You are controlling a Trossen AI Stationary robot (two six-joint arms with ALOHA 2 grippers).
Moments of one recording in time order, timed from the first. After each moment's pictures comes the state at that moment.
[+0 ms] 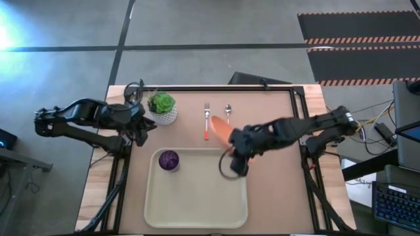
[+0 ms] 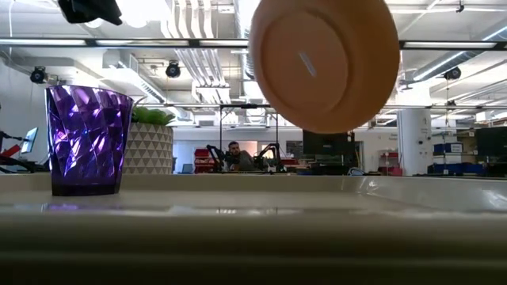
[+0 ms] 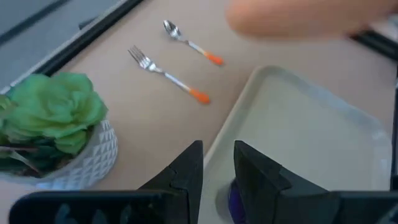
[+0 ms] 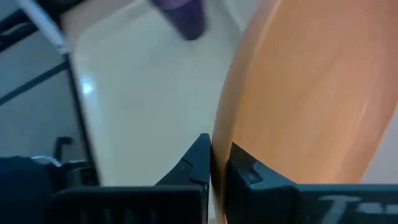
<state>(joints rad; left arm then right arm) -0.08 0.81 1.17 -1.11 -0.30 -0.56 0.28 1.64 1.74 -1.04 0.09 0.67</state>
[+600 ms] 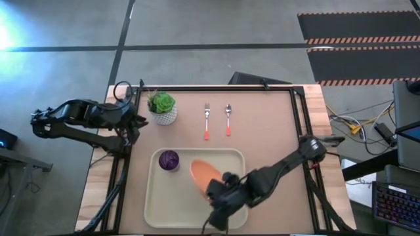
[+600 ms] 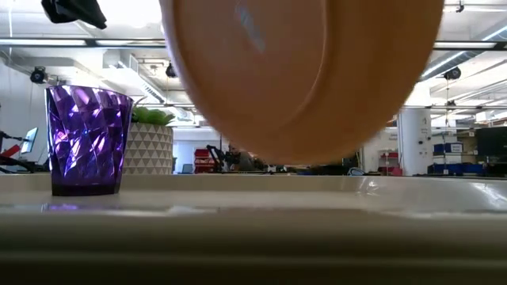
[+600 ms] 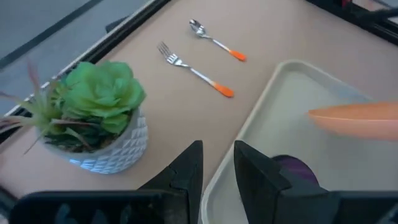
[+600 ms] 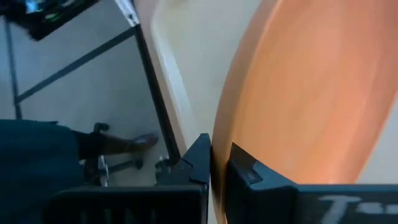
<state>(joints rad) -0.08 0.76 1.17 -1.23 -0.35 -0.56 0.54 2.14 2.22 -1.04 0.16 0.92</state>
